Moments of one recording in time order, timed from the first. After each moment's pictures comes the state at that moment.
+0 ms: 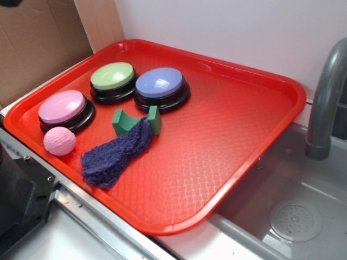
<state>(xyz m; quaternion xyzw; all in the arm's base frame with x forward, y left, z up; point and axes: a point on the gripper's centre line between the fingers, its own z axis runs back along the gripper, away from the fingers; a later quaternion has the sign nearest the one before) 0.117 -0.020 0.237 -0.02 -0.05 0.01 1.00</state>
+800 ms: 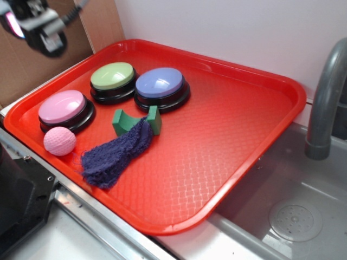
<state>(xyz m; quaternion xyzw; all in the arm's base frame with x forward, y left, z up) 0.139 -0.032 0.174 -0.02 -0.05 -0.02 1.00</state>
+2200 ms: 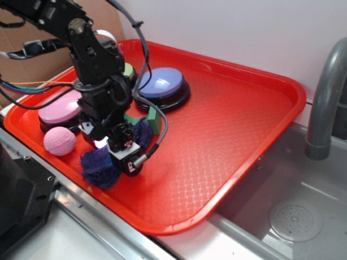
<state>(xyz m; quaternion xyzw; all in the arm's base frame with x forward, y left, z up) 0.161 -0.046 0.015 -0.02 0.02 0.01 1.00</state>
